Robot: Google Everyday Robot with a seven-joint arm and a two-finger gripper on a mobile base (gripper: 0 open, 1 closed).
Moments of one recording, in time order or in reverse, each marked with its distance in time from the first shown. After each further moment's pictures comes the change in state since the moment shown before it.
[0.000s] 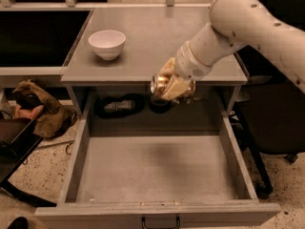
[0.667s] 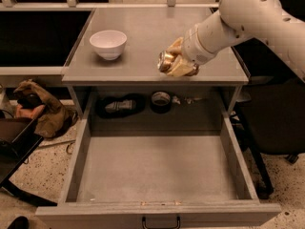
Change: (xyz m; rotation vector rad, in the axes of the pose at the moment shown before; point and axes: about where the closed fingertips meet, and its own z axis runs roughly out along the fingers) arm 0.016 -0.071 -0.030 0.254 0.013 0.008
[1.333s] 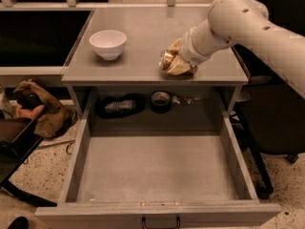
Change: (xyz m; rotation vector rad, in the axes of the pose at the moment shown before) arm 0.022 -0.031 0.030 0.096 0.075 -0.002
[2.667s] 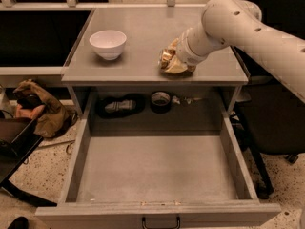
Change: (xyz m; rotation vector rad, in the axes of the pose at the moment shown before) arm 0.000 -0.005 0.010 0.024 0.031 0.007
